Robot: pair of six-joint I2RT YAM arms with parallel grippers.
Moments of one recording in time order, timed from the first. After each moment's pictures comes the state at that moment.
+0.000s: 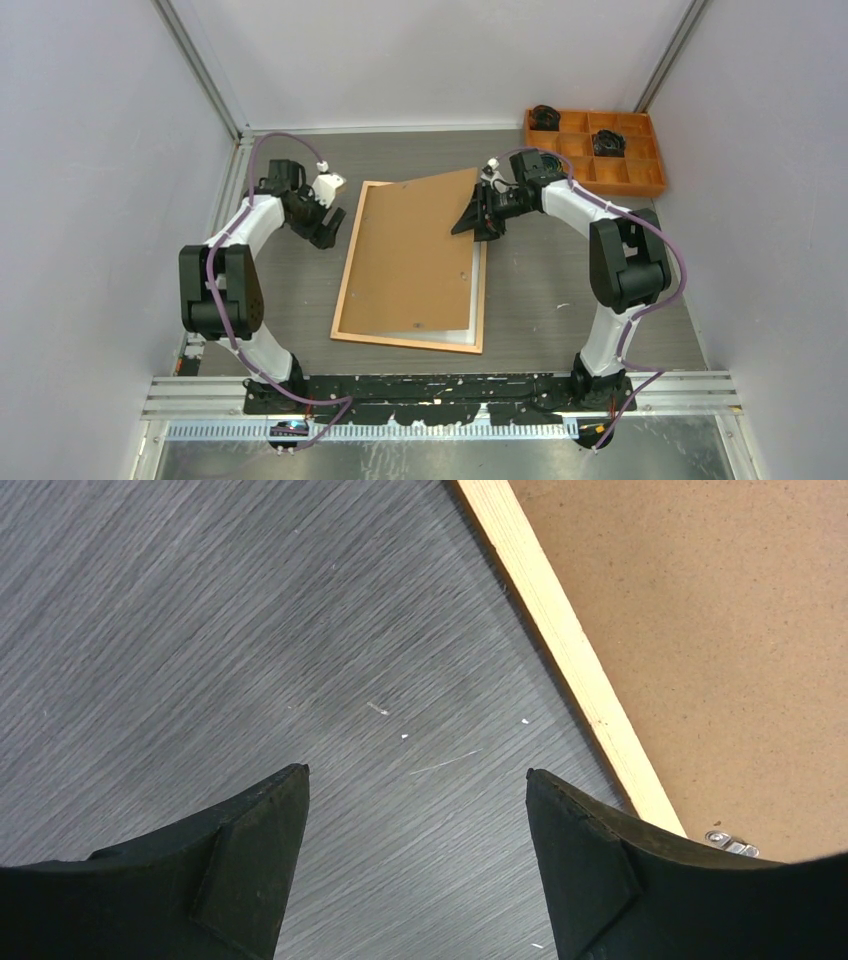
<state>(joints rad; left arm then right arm) 0.00 1.67 1.17 -0.61 0.31 0.60 0.27 1.86 1.29 -0.50 -0.97 0.55</state>
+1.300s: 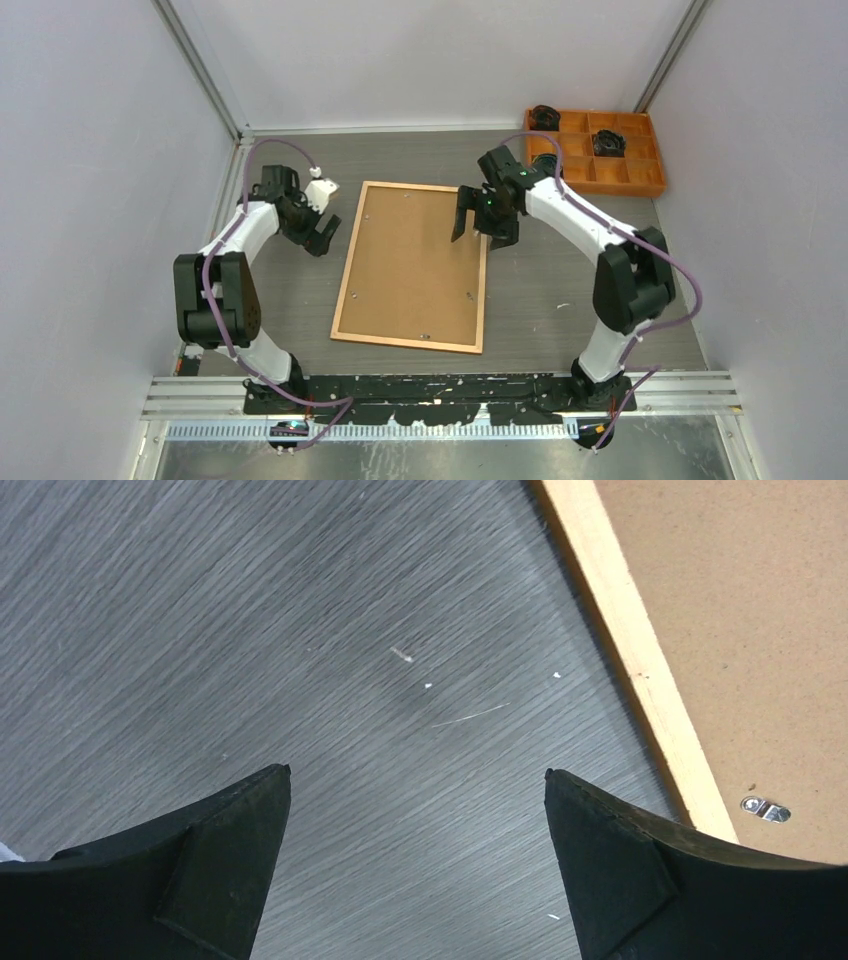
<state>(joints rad) 0.02 1.61 1.11 -0.60 0.26 0.63 0.47 1.79 1.46 -0.86 -0.20 0.57</state>
